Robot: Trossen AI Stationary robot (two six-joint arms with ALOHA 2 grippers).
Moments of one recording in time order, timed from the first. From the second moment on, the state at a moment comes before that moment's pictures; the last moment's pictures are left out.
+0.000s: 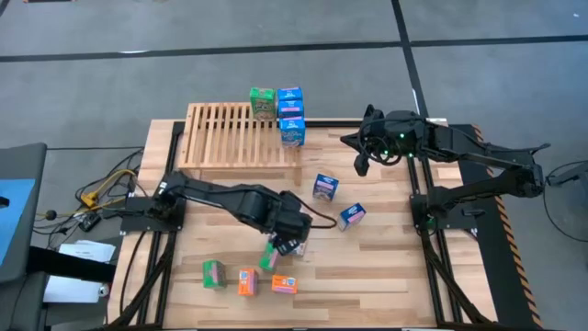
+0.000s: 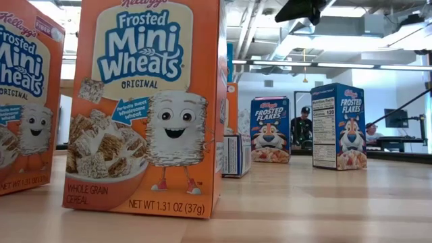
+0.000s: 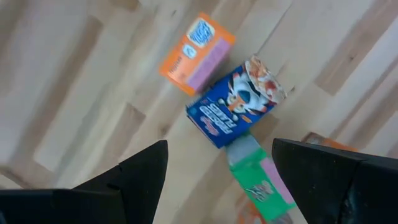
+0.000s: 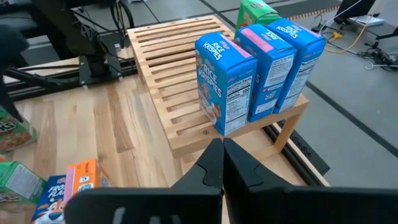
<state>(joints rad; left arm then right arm) -0.31 2.06 2.29 -1.57 -0.26 -0.88 -0.24 1.07 1.16 -0.50 0.15 0.07</state>
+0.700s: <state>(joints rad) -0.56 2.06 2.12 -1.47 -0.36 -1.38 -0.24 1.07 1.16 -0.55 0.15 0.10</state>
